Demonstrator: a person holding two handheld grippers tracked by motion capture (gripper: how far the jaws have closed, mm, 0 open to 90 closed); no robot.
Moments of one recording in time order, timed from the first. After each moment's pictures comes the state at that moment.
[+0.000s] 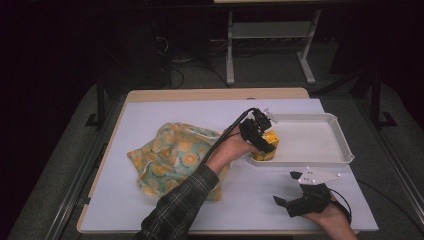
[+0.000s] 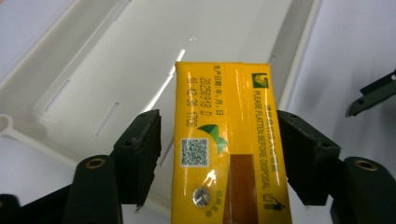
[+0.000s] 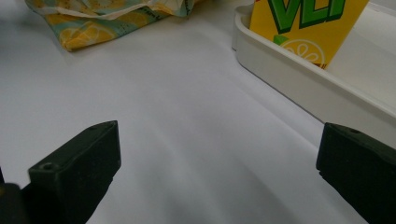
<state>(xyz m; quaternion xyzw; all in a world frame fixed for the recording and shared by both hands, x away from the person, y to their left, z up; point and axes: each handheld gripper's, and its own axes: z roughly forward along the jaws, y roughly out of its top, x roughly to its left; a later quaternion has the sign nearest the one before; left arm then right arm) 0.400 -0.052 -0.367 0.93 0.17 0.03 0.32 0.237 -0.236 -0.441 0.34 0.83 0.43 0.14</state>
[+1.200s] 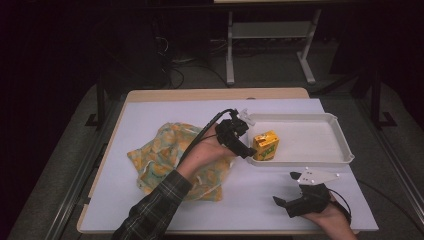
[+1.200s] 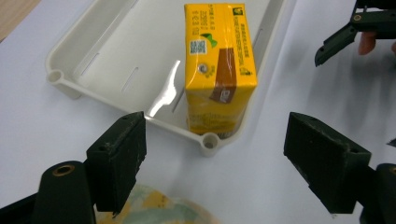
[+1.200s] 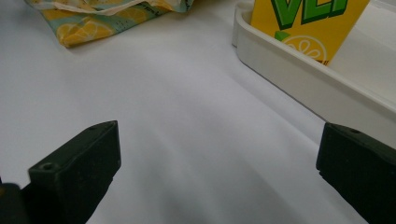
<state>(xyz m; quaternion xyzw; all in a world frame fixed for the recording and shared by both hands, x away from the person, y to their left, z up) 0.376 0.016 -0.345 0.93 0.16 0.05 0.33 0.236 -0.234 -0.443 0.34 0.83 0.42 0.14</state>
